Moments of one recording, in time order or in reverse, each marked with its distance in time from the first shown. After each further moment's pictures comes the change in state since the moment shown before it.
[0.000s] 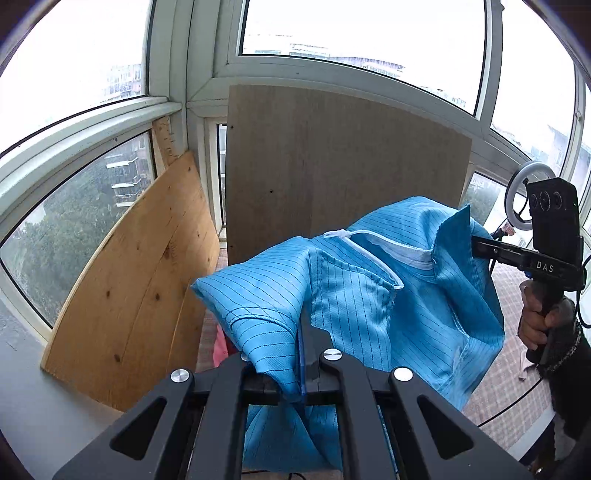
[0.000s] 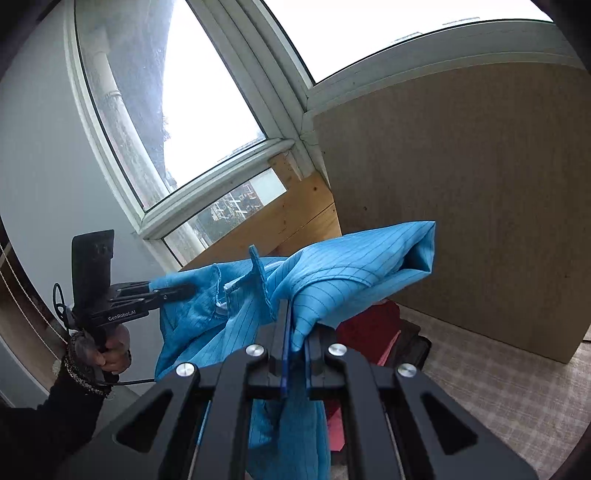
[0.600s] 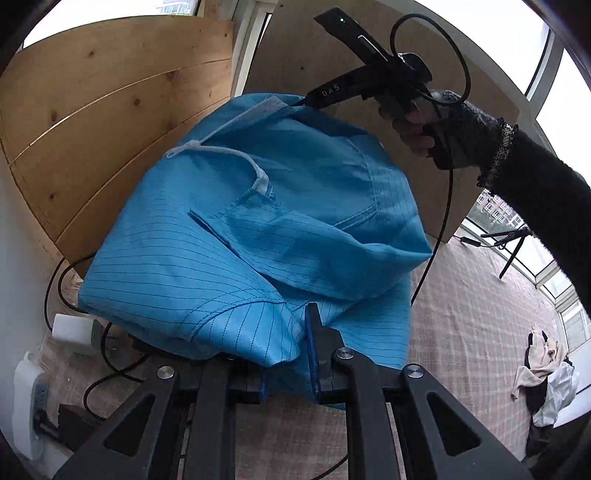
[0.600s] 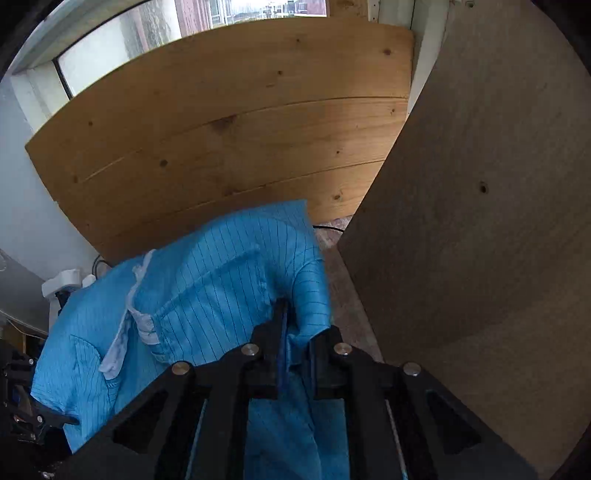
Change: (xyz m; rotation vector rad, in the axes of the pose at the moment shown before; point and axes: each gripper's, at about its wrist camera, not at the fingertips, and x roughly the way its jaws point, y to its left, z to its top) left arm 0.095 -0.024 -0.142 -0.296 0.192 0.019; right arm 0.304 -0.032 0.028 -0.523 0.656 -0.131
